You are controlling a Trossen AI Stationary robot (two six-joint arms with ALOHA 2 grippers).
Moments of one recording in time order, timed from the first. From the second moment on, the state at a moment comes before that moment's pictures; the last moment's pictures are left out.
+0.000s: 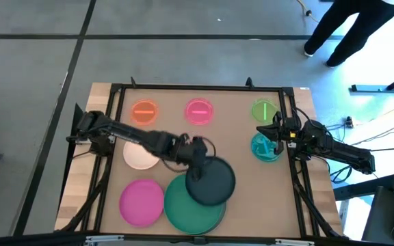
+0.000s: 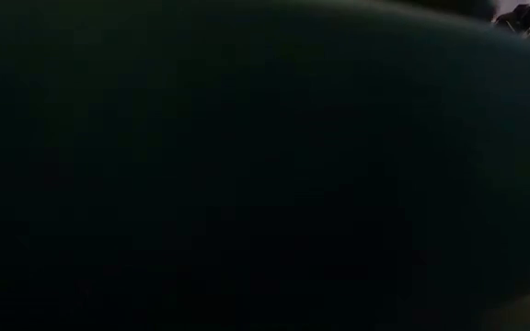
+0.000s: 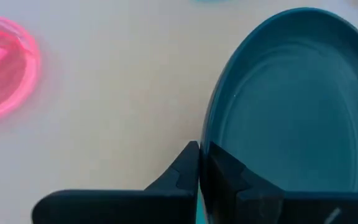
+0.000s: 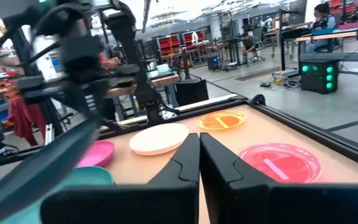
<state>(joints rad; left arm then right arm) -0.25 1.82 1.64 -0.83 -0.30 -0.67 -0.24 0.00 0.10 -0.02 -0.12 0.20</state>
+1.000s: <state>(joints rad) -0.39 1.82 1.26 -0.63 -0.27 -0.86 -0.24 0.00 0.10 -0.02 -0.10 0.21</state>
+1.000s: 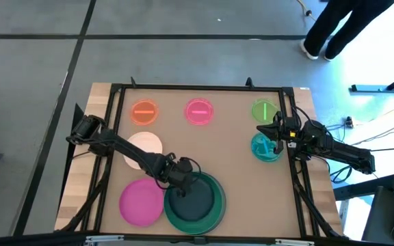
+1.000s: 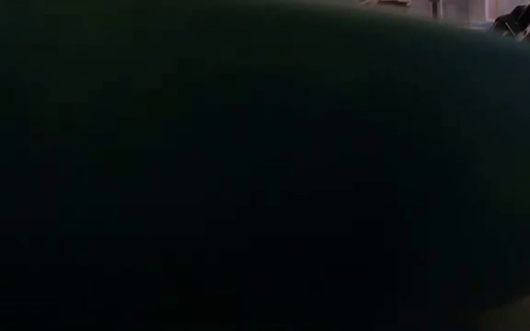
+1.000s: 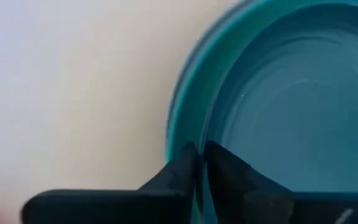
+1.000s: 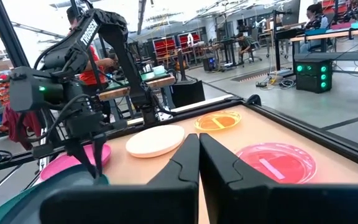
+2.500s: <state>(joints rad) -0.43 2.04 1.41 -0.43 0.02 -0.81 -0.24 0.00 0.10 -0.04 -0.09 0.20</state>
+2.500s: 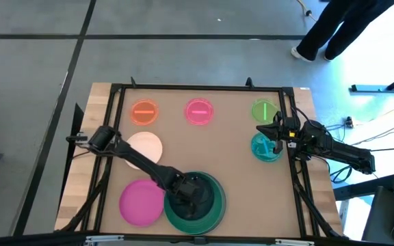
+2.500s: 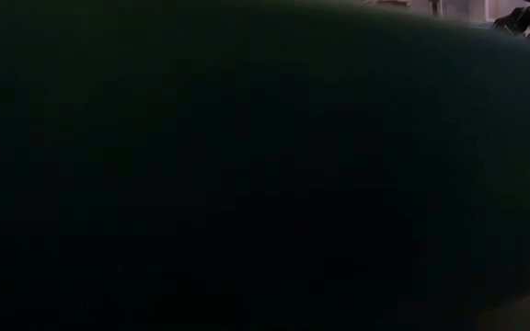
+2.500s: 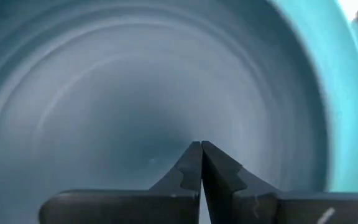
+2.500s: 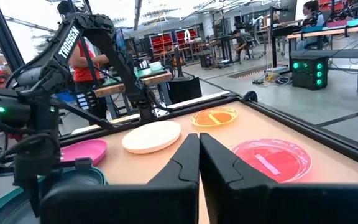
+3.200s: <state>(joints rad) -0.33 2.11 1.41 -0.40 0.06 -0.65 -0.24 0.00 0.10 -0.06 -0.04 0.20</state>
